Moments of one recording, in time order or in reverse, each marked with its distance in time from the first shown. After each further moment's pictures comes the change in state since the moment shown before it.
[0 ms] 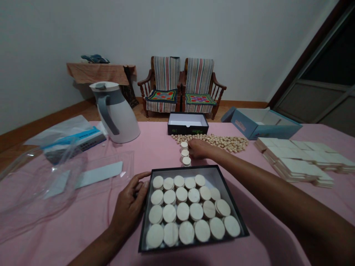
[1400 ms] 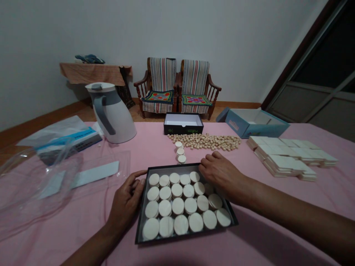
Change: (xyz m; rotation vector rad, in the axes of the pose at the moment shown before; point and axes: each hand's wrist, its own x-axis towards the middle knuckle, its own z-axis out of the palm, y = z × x) left_hand 0.000 0.006 0.001 0.021 0.011 0.004; right_hand -0.135 -0.022 -0.011 -0.279 0.060 -0.206
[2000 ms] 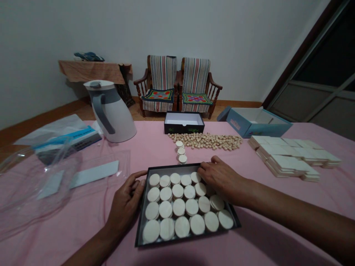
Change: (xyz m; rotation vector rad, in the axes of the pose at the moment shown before) left_hand -0.001 -0.002 -0.001 -0.009 -0.009 0.001; right_hand 0.004 0.000 0.018 0.107 -0.012 -0.056
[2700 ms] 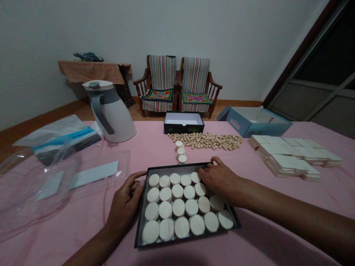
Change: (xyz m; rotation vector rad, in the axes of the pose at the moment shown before) left_hand 0.000 -0.002 0.000 -0.020 -0.009 -0.025; right_hand 0.003 -0.003 0.009 -0.005 -0.093 0.071
